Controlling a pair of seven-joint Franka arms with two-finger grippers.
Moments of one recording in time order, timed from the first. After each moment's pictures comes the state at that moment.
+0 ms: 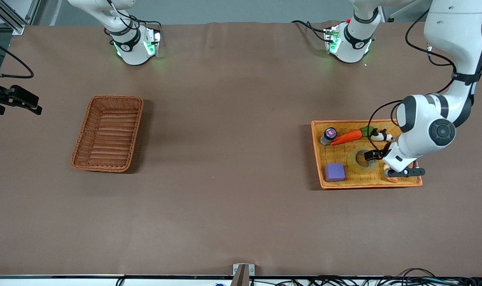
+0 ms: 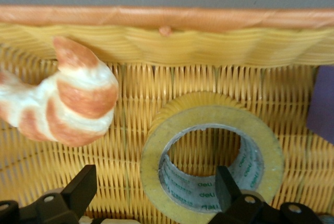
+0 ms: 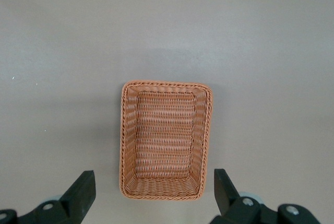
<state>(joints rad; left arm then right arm) 0.02 0.42 -0.03 -2.04 0.04 2.36 -0.06 -0.03 0.03 -0.01 -1.50 -0.03 1.54 -0.04</state>
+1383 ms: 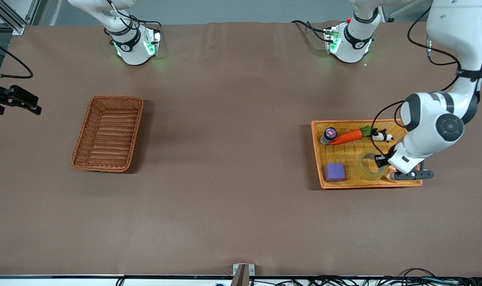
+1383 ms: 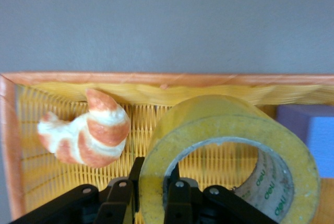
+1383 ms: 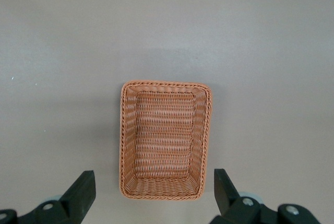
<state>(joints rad) 0.01 0.34 -0.04 -1.97 0.04 2.35 -0.06 -0.03 0.03 -0.01 -1.50 -0.03 1.54 -0.04</state>
